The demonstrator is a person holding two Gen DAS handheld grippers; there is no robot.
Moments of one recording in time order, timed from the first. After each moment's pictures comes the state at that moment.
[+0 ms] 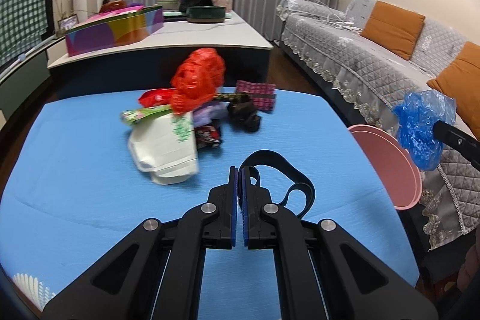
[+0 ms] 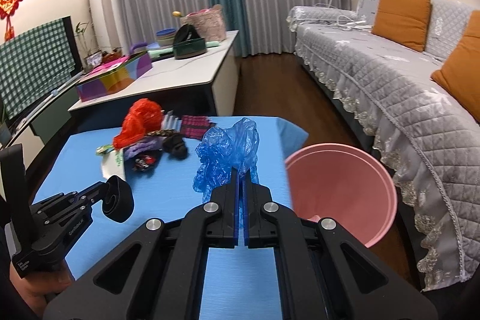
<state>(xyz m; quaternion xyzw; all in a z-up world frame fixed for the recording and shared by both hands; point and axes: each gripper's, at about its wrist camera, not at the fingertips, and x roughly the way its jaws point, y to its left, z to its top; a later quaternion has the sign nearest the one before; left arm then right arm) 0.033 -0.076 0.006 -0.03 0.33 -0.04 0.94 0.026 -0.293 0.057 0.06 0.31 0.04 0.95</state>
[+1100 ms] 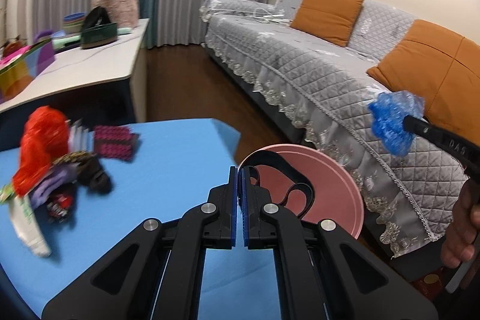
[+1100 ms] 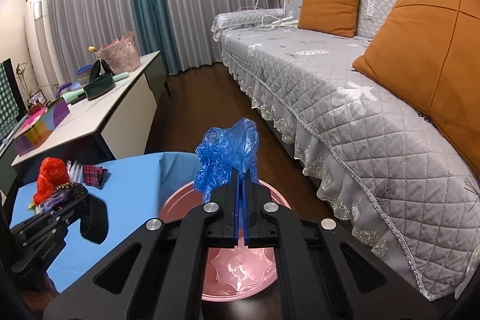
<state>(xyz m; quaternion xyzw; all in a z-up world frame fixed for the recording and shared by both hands) 0.108 -0.233 0.023 -0.01 0.32 -0.20 0.93 0.071 -0.458 0.056 0.10 0.30 -0.09 0.95</state>
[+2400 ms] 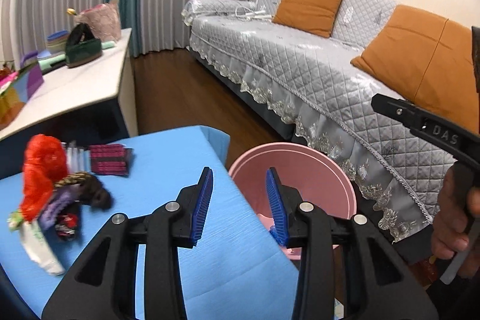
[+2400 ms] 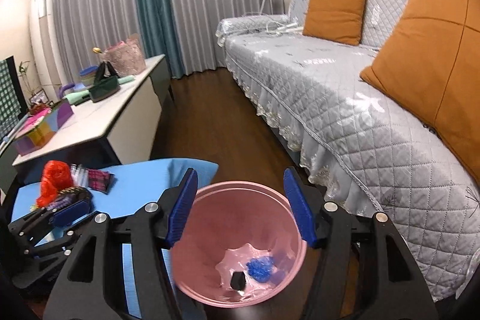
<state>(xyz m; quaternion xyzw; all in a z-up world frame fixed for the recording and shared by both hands) 0.093 -0.232 0.047 0.03 0.31 -0.22 0.92 0.069 -0.433 0.078 0.10 0.27 -0.08 0.95</state>
